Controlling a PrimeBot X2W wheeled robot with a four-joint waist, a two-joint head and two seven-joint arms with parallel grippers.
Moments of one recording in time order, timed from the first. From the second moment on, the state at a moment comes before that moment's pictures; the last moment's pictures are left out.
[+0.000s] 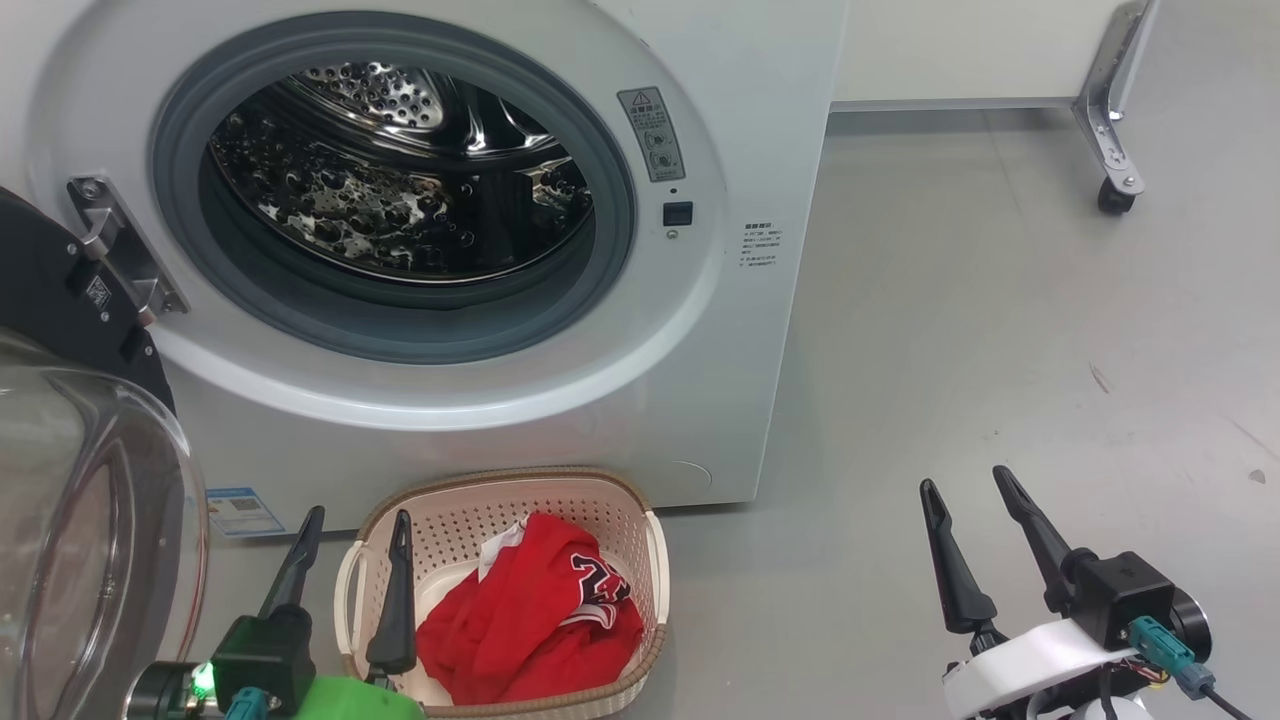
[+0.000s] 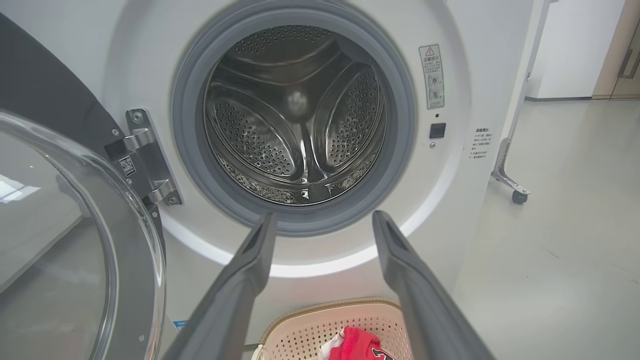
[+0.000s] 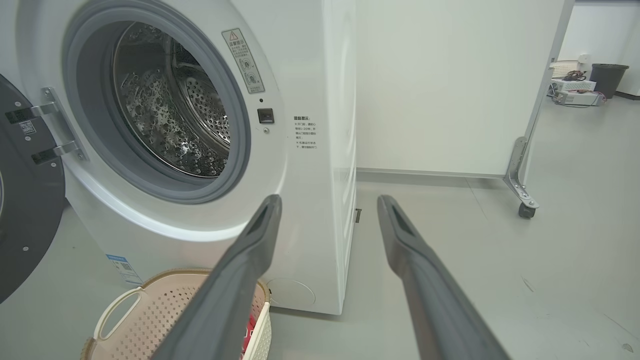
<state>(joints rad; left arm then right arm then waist) 0.09 0.08 -0.20 0.00 -0.25 0.09 -0.17 0.07 -0.08 0.17 0.14 0.25 0.07 -0.25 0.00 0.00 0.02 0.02</state>
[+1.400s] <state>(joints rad) 0.13 0.08 -0.22 -0.09 -0.23 0.10 -0.12 0.07 -0.08 0.17 0.12 0.25 0.06 -0.25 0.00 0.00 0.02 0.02</state>
